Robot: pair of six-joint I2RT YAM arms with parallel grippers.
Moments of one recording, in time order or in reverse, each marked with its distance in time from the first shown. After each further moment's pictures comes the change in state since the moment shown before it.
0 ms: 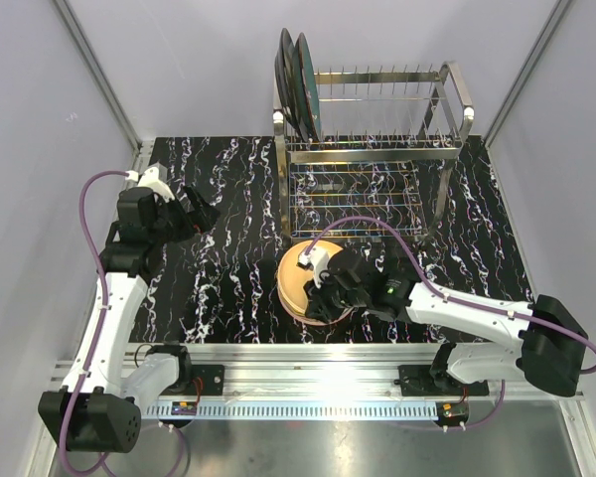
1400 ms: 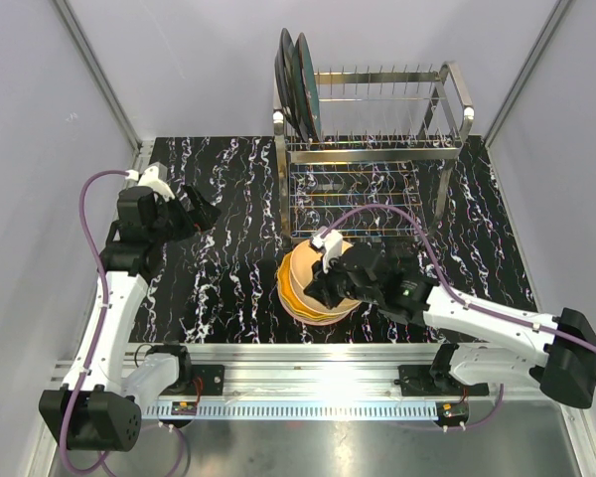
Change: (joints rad) left arm 0.005 0.007 -0.002 0.018 0.014 -0.010; right arm 0.002 -0.101 0.014 0.074 0.137 0.069
